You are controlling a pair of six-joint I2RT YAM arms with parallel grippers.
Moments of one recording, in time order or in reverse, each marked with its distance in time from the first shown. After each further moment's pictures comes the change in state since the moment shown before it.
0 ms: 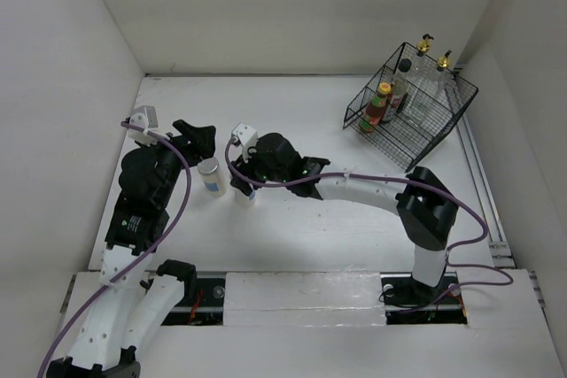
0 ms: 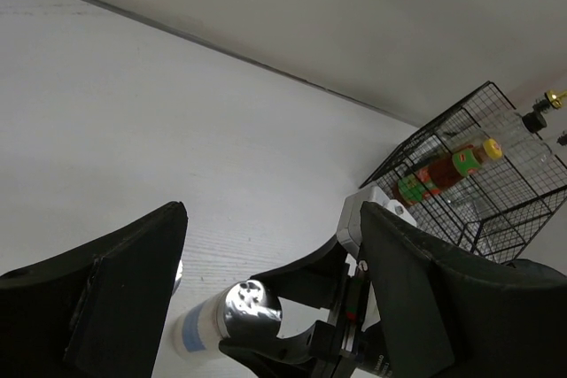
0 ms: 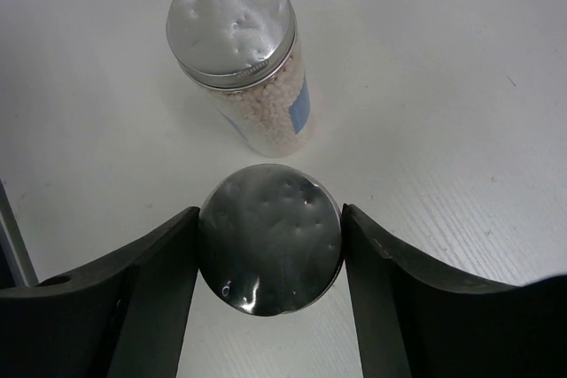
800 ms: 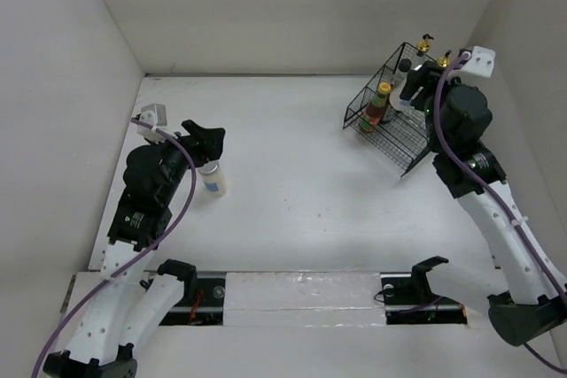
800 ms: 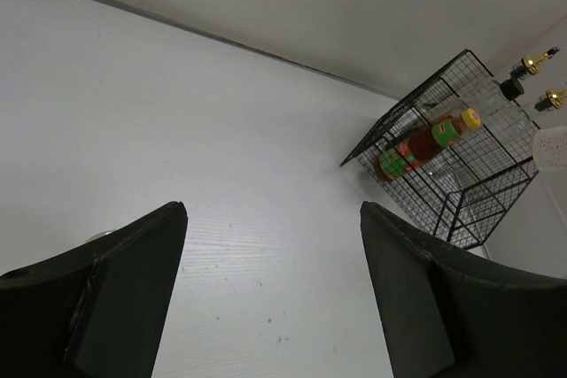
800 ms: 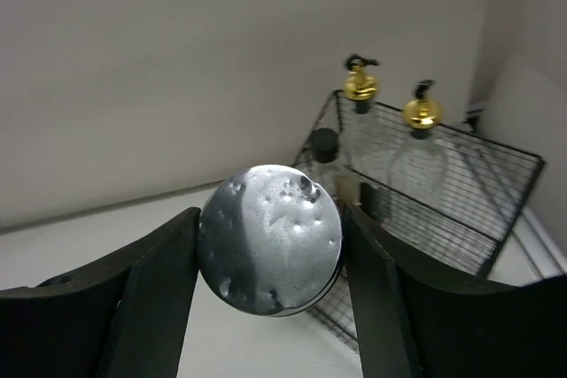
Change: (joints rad) left arm -0.034 0.026 0.000 0.011 0.059 0.000; right arm -0.600 -0.827 -0.124 -0.171 0.547 0.106
